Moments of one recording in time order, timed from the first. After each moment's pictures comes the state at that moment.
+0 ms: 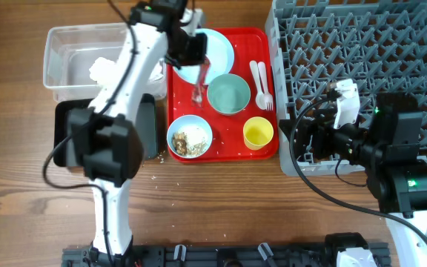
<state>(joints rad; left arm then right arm) -0.29 2.22 2.15 -1.14 0.31 -0.21 0.06 0.94 0.99 -0.78 -0.55 0.07</state>
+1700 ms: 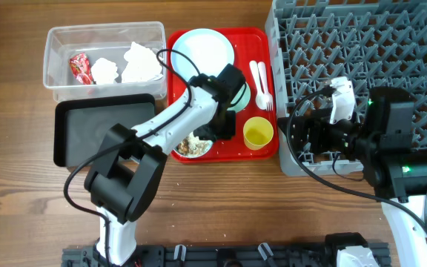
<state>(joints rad) -0.63 2.03 1.48 -0.97 0.09 -0.59 0.06 1.00 0.99 -0.78 -0.55 0.07</state>
